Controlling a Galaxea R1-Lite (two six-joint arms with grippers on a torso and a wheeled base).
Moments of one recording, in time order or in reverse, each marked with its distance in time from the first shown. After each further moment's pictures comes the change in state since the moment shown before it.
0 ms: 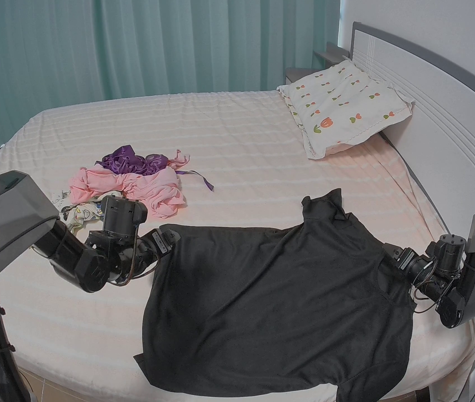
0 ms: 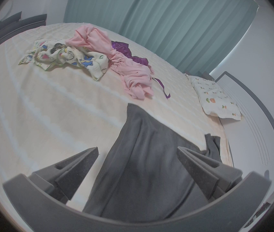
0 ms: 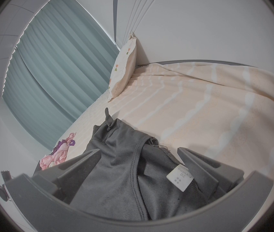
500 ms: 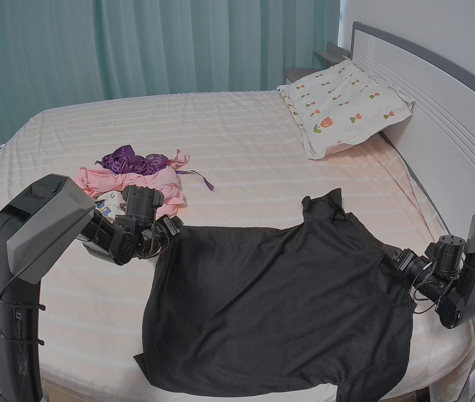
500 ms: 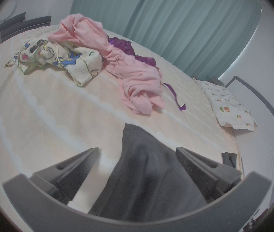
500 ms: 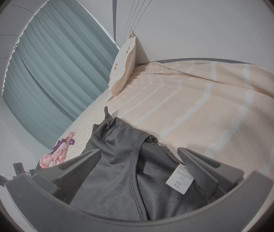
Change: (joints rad) left arm 0.056 0.289 -0.434 0.149 0.028 0.011; right arm 0.001 0.007 0.000 0.000 0.002 0.000
